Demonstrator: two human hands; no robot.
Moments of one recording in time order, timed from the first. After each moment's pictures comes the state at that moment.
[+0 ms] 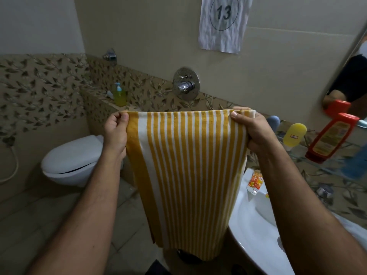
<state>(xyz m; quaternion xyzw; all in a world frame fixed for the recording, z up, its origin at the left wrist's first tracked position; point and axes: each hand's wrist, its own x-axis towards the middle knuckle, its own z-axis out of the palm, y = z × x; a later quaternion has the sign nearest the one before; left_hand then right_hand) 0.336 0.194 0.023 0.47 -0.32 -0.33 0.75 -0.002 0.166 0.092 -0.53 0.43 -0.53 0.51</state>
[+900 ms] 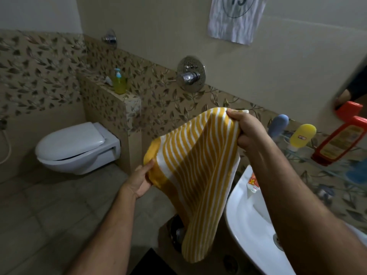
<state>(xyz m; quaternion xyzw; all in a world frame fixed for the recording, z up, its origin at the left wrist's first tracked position) 0.296 0.217 -0.106 0.35 -0.22 -0.68 0.60 0.050 0.150 0.090 -0.39 0.52 -0.49 0.57</state>
